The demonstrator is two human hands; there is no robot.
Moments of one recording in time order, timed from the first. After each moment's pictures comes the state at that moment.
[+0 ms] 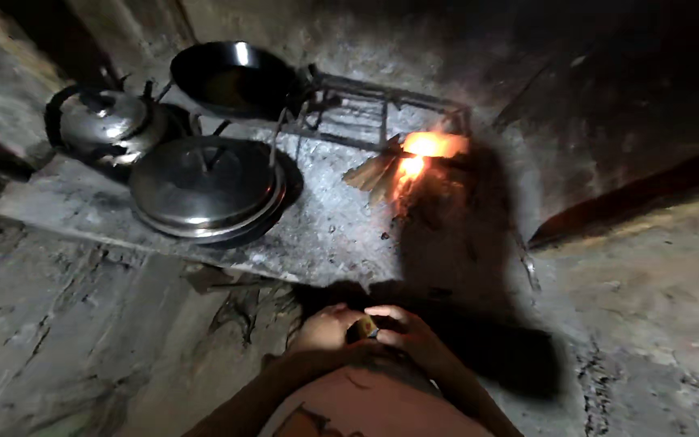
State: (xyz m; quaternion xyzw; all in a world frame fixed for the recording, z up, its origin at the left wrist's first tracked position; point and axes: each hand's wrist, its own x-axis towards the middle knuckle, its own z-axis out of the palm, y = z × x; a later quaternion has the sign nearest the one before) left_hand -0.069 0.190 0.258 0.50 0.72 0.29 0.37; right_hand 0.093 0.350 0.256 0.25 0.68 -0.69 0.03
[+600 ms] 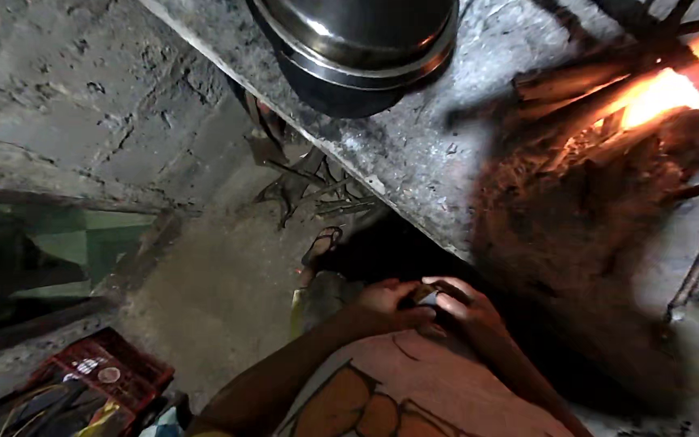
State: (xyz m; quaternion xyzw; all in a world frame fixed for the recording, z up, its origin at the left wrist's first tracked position) left_hand -0.002 0.150 0.205 0.28 0.69 0.47 0.48; right_hand 0.090 0.347 0.223 0.25 0.72 -0.62 0.17
